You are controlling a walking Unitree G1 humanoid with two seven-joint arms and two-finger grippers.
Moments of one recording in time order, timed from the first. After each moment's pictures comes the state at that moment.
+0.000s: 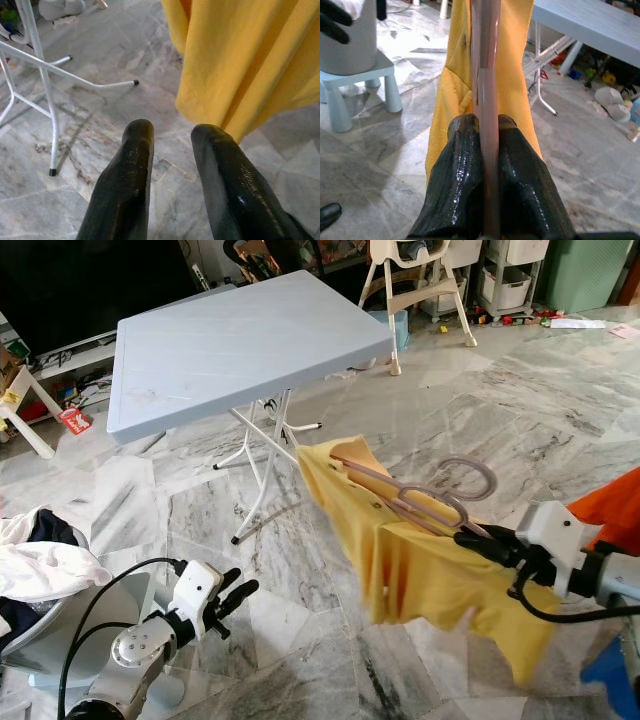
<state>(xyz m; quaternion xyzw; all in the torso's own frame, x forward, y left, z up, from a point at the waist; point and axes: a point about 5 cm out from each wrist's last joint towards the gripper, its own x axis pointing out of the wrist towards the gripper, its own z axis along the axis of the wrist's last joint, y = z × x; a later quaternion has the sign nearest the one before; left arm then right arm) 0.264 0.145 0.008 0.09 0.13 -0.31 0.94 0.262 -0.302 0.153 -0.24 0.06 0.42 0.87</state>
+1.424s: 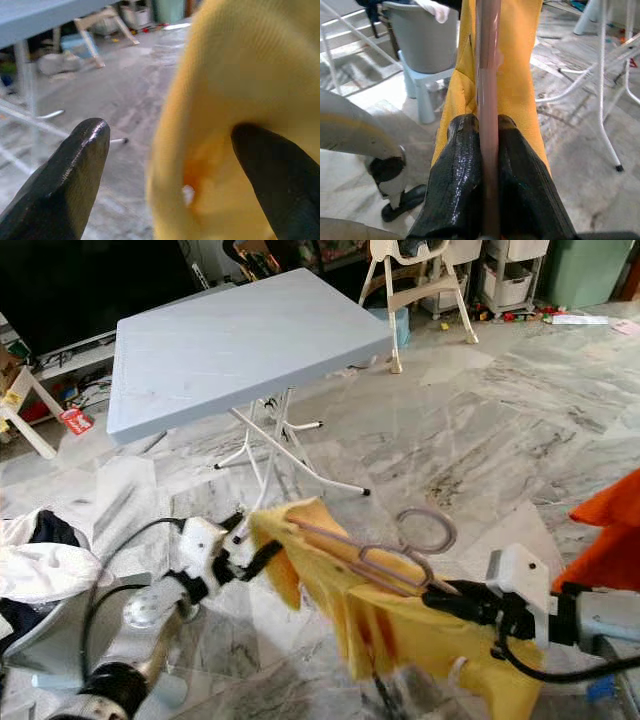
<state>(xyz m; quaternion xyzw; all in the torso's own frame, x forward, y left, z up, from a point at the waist) 0.299 0.117 0.052 0.01 0.03 -0.33 0.94 0.222 -0.267 0.140 -0.18 0.14 0.53 0.82</state>
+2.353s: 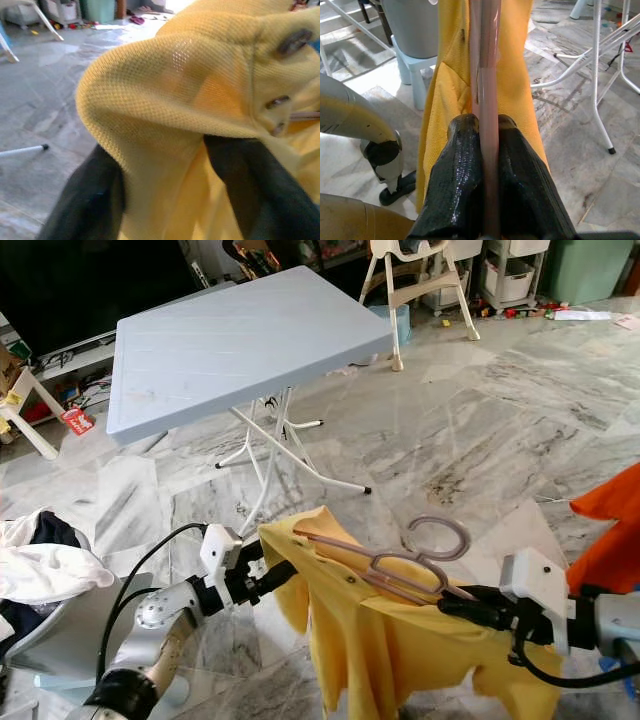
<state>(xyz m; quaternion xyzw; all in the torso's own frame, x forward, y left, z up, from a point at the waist) 0.281 0.100 0.054 -0.08 0.04 -0.46 0.88 0.219 -0.282 0.139 -0.20 0.16 0.51 0.82</state>
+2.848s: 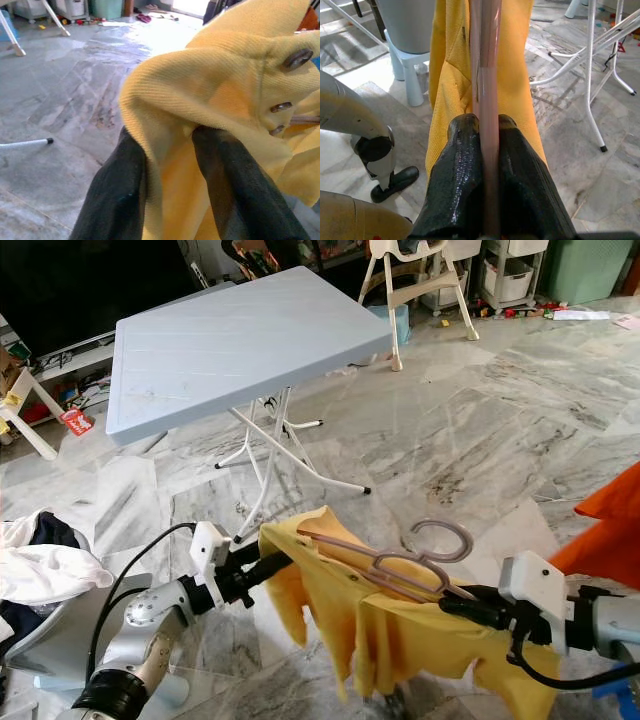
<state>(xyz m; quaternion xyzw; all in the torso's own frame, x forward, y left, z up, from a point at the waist) 0.285 0.111 0.058 -0.09 0.05 -0.45 0.89 0.220 -0.286 0.135 -0.21 0.16 0.50 0.83</state>
